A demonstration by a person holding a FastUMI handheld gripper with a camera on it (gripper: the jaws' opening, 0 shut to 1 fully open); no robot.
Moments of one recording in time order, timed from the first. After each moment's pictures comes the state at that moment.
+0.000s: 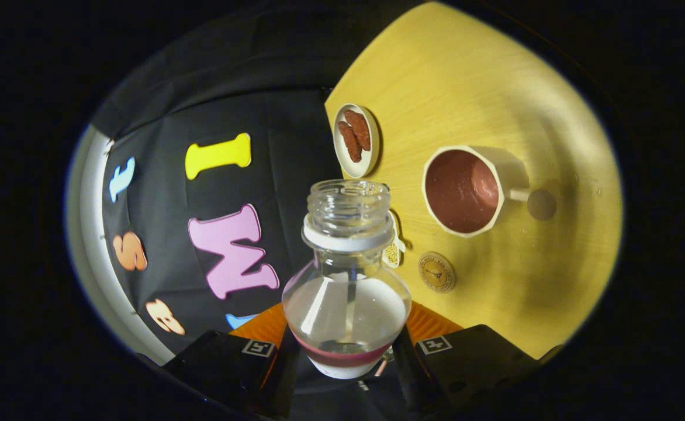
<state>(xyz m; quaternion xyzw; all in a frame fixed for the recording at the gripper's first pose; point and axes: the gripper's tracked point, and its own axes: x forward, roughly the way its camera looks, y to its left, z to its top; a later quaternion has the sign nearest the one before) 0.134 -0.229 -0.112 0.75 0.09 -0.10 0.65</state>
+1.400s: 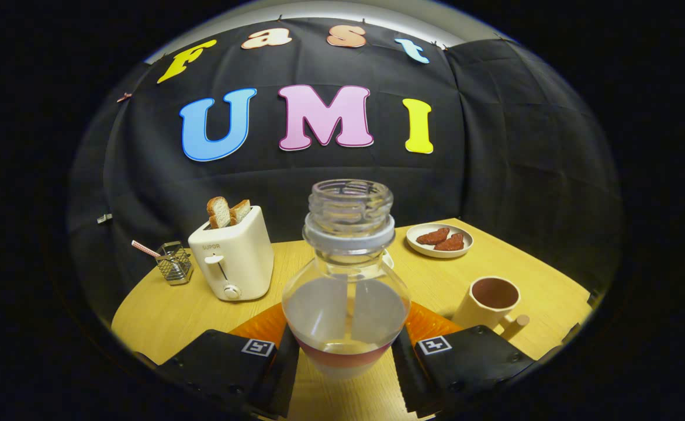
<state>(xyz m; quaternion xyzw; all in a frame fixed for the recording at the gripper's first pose) 0.171 -0.115 -0.143 0.06 0.08 -0.13 0.99</state>
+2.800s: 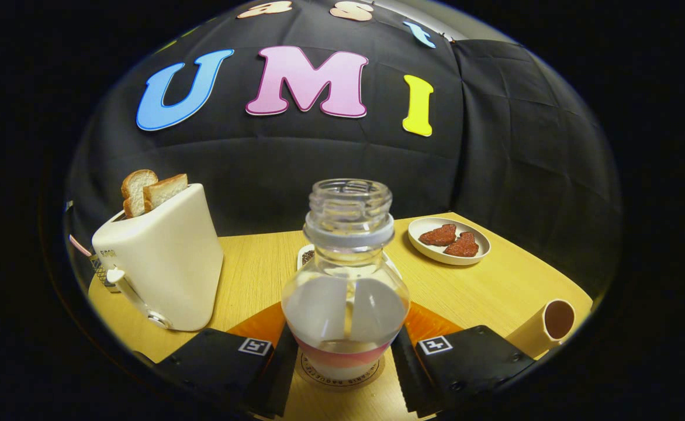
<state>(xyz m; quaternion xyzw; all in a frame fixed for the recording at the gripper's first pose) 0.292 -0.147 -0.195 0.07 0.13 -0.20 0.97</state>
